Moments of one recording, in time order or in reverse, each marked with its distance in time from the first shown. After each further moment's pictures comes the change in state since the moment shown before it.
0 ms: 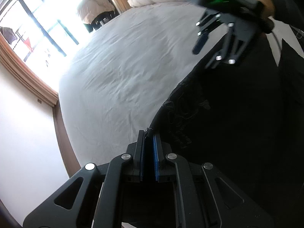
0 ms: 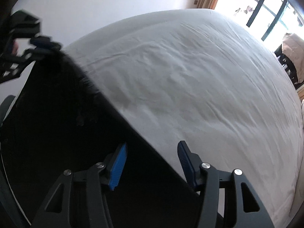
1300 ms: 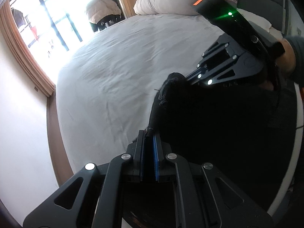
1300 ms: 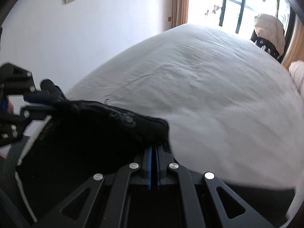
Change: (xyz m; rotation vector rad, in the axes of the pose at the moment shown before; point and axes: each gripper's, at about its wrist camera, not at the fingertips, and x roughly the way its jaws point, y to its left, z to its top) left arm -0.053 -0.058 -0.037 -0.150 -0.064 -0.055; right arm -0.045 0.097 -0.038 0.268 -0.232 -0.013
